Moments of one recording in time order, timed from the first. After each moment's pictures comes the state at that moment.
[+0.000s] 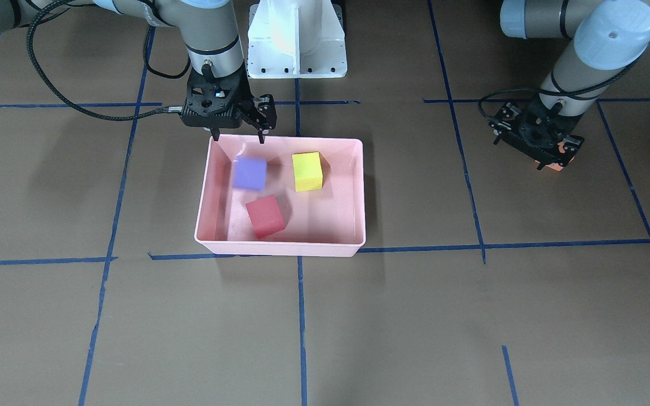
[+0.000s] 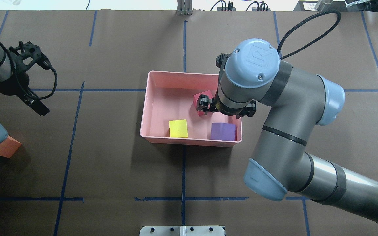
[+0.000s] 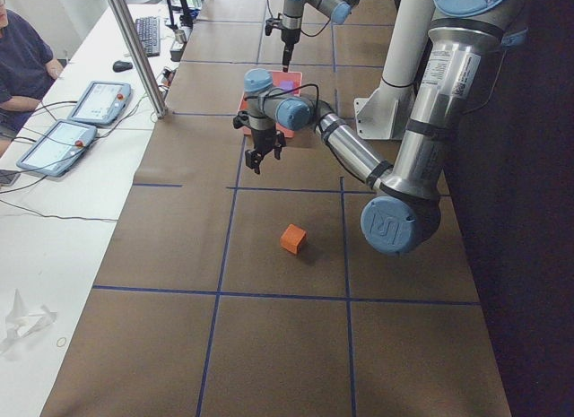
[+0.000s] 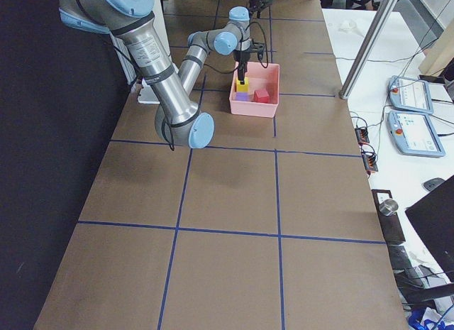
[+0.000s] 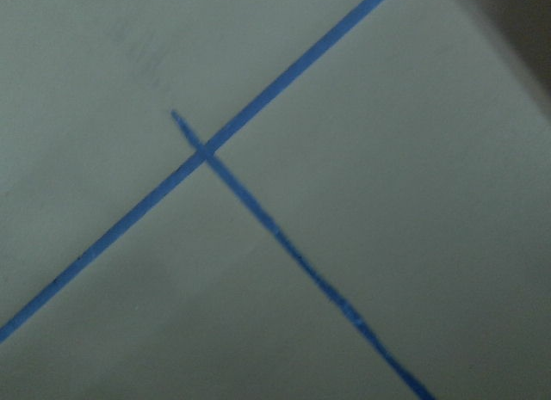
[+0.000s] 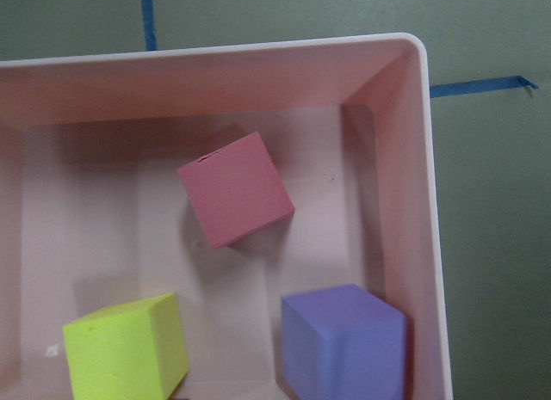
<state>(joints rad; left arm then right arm) -0.94 -1.78 -1.98 -1.41 -2.13 -0.04 0.57 -0.93 1.94 -1.83 1.86 1.27</state>
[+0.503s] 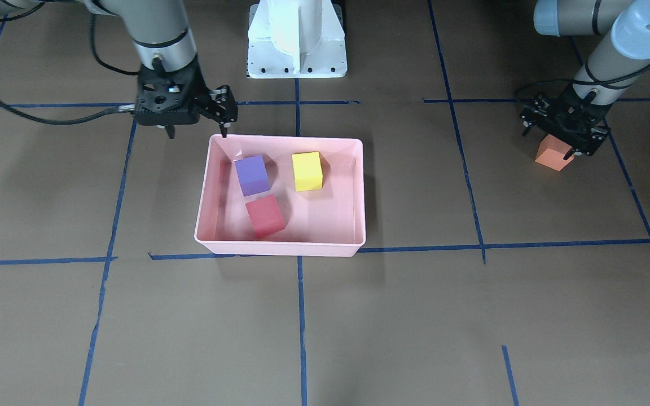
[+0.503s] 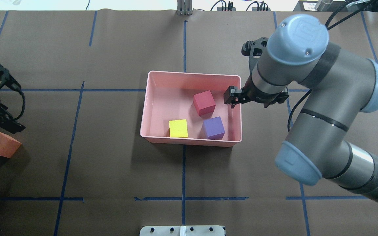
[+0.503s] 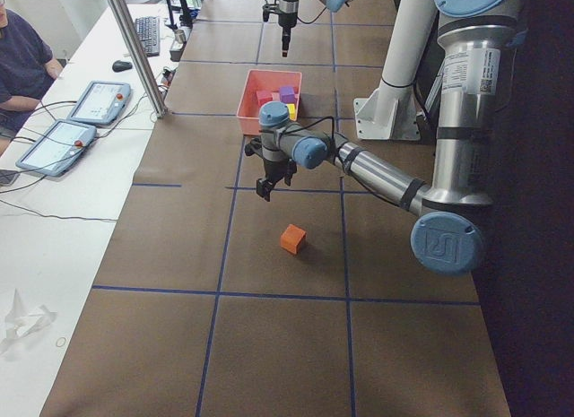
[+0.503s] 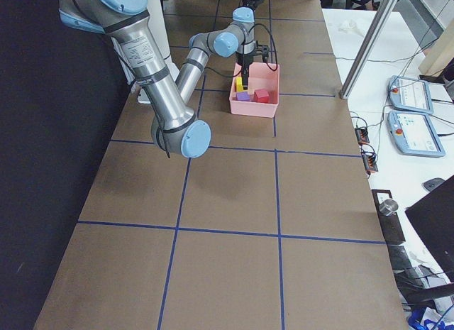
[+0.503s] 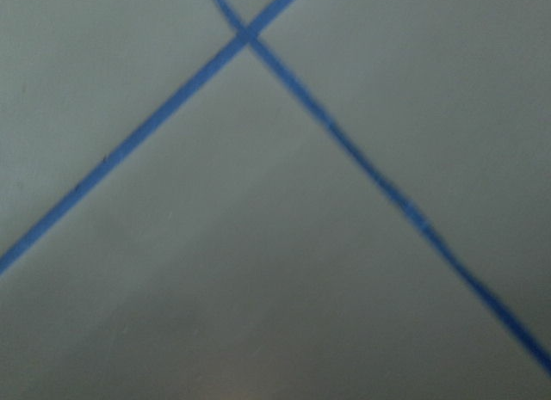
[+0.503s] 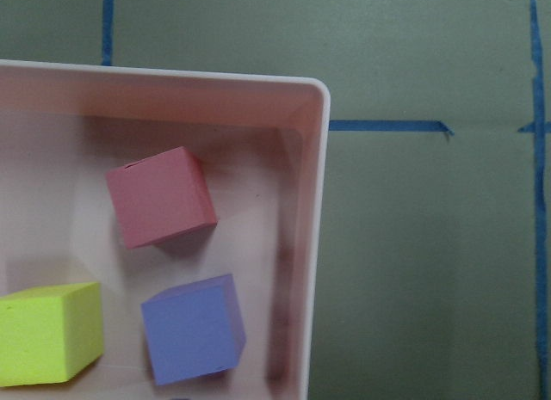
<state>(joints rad) -0.94 -1.51 -1.98 -1.74 -2.13 -0.06 0.71 -1.01 2.03 -1.91 1.97 1.01</state>
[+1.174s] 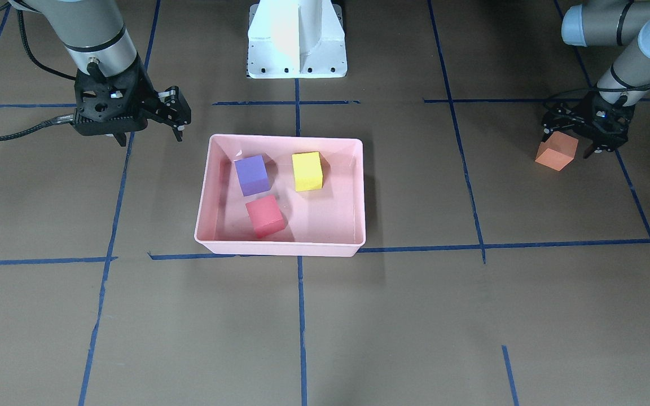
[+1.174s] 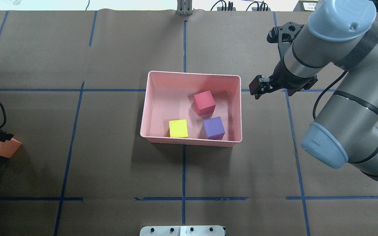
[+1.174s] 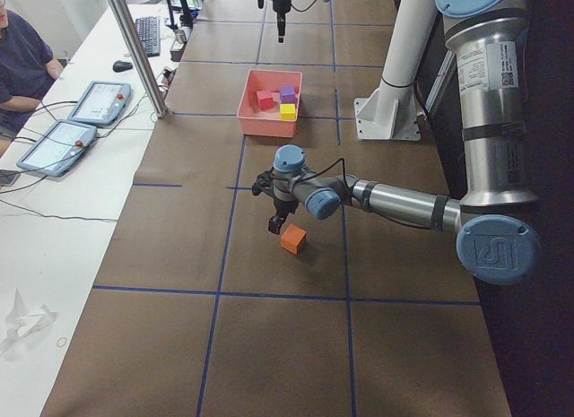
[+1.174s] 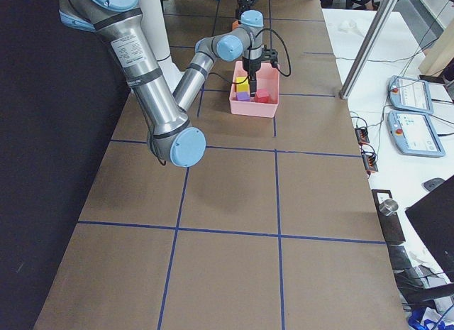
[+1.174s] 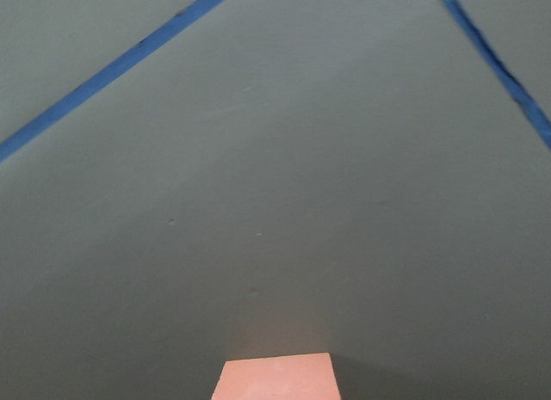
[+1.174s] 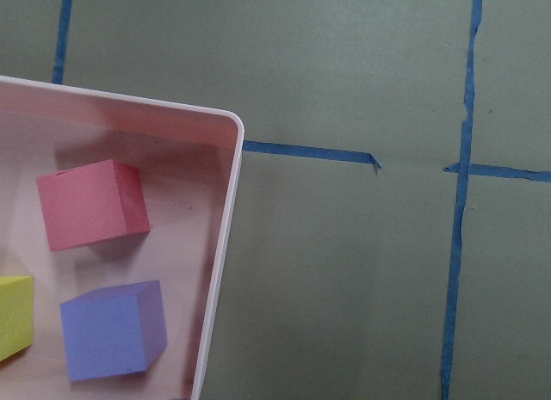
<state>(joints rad) -0.94 -1.39 -1.83 -2.10 -2.13 -0.37 0.79 -1.07 2.06 -1.92 2.02 0.87</state>
